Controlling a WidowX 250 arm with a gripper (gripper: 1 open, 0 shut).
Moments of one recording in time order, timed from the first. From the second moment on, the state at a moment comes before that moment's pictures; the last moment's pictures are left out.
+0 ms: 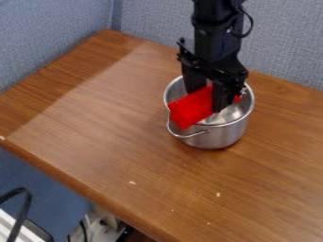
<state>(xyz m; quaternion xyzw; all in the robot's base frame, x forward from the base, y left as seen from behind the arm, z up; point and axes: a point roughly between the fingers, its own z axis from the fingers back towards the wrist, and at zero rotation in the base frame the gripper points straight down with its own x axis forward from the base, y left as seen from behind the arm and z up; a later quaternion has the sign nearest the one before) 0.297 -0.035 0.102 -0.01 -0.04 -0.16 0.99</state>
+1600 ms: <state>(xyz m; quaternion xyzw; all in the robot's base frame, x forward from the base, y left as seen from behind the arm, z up) 0.332 -0.034 0.098 -0.02 -0.03 -0.28 0.96</state>
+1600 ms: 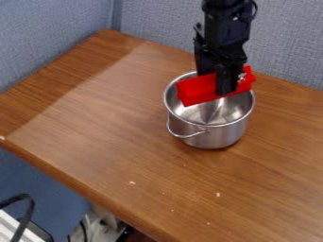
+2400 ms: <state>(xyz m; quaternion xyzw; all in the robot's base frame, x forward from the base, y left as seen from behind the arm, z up) 0.317 -0.024 0.068 -0.02 -0.03 -0.23 0.97</state>
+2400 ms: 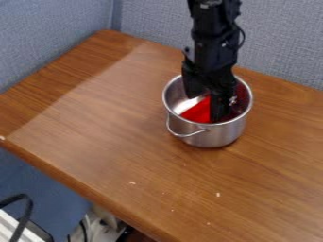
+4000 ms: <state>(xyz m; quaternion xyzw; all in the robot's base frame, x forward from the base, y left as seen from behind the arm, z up) 0.315 -0.032 0.055 -0.01 -0.03 -0.27 0.96</state>
